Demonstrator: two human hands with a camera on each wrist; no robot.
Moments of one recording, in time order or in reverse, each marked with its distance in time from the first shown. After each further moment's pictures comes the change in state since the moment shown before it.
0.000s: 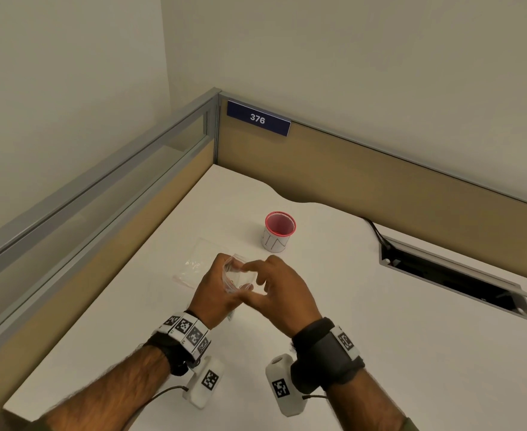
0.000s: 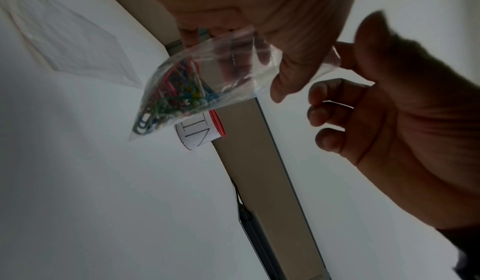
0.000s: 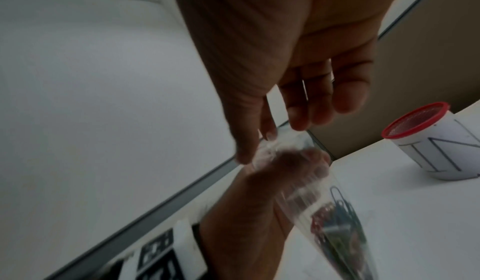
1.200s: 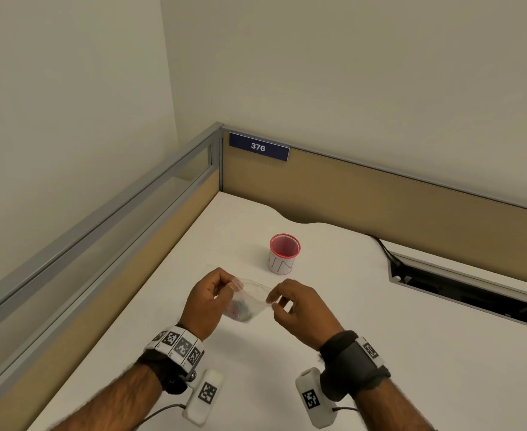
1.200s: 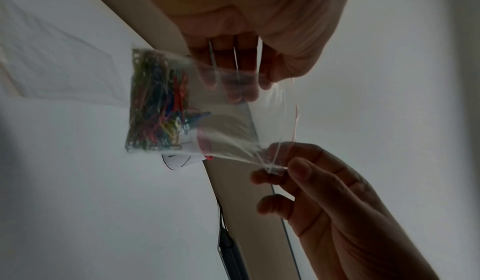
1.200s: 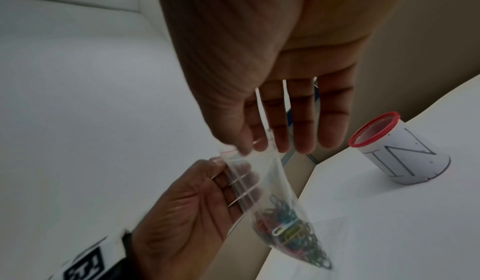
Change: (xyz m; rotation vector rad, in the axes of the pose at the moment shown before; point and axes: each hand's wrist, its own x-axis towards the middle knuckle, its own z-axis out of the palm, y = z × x) left_hand 0.011 0.021 -0.021 -0.029 0.137 0.066; right_hand 0.005 0.047 -0.010 0.097 -0.034 -0.063
